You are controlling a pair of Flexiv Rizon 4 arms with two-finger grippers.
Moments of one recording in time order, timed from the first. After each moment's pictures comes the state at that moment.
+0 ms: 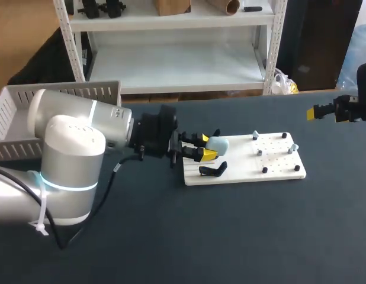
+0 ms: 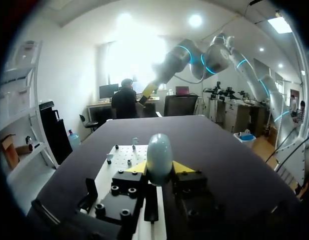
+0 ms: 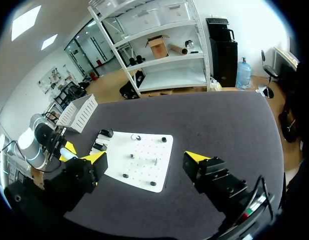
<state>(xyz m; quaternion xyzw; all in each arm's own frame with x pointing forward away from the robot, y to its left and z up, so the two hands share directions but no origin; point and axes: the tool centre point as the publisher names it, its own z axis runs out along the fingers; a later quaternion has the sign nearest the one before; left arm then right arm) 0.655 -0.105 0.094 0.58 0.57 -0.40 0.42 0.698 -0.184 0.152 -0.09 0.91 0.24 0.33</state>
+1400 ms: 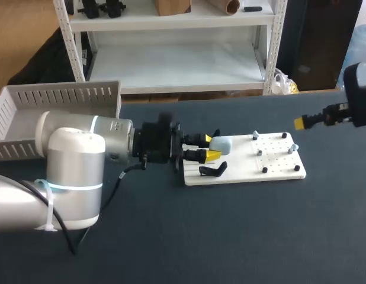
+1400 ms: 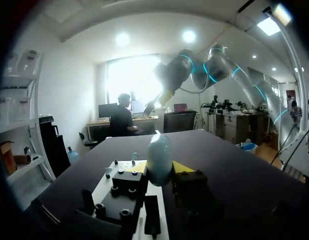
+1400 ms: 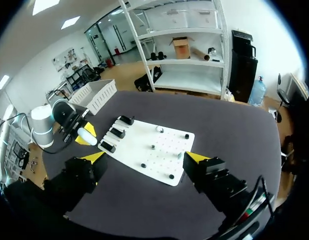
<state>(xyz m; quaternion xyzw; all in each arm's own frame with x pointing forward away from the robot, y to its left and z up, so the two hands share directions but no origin) 0.654 -0.116 0.094 0.56 0.51 -0.44 0.48 0.657 -0.139 0.163 -0.20 0.89 0.23 0.33</state>
